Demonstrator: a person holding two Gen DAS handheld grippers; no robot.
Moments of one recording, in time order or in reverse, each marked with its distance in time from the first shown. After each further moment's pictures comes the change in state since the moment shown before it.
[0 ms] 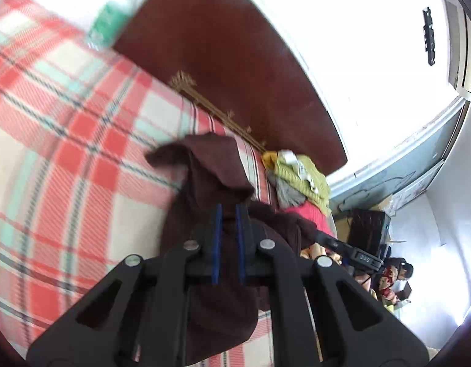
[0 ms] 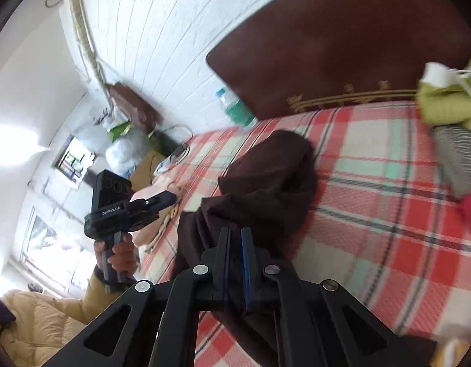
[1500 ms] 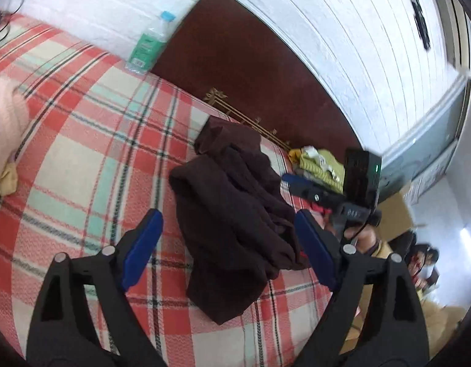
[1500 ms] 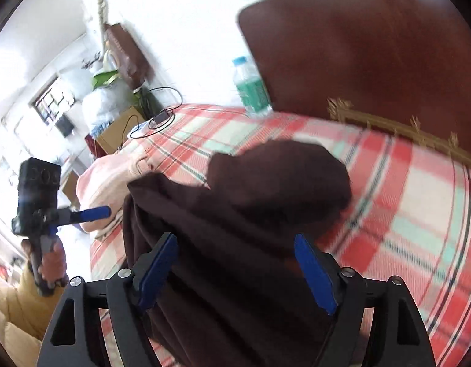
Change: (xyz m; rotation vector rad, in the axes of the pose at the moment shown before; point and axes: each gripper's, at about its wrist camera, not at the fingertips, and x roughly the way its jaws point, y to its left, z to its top) left arm -0.062 0.027 -0.025 0.093 -0.004 0.103; right arm 0.162 0.081 0.037 -0.324 0.160 -0.150
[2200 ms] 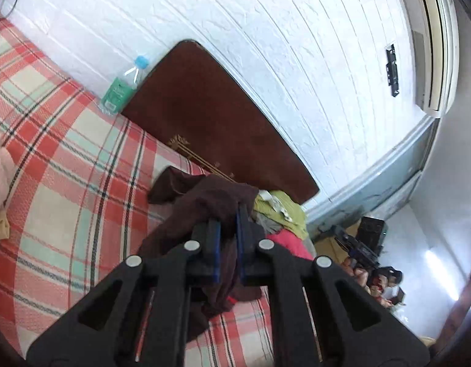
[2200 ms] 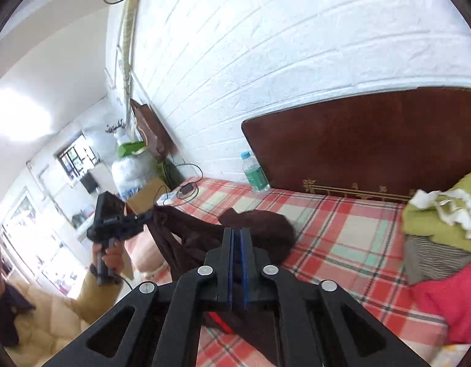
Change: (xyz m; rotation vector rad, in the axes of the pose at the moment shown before) left arm -0.076 0.013 0.054 -0.092 -0.122 -0.226; right arm -0.228 -0.016 -0.030 0.099 -0.311 -0.007
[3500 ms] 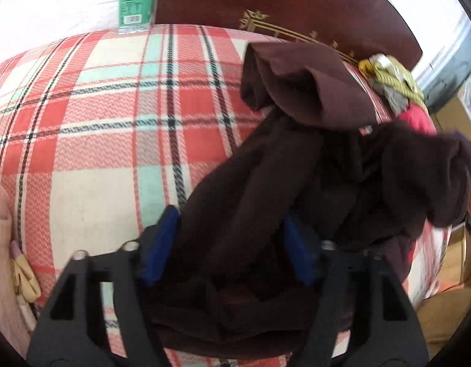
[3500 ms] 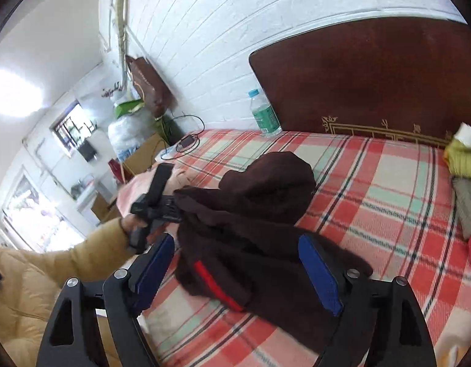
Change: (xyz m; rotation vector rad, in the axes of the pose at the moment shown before) left arm 0.146 0.084 -0.045 0.391 0.449 0.510; right arm 0.103 0.026 -0.071 -0.069 0.167 0.048
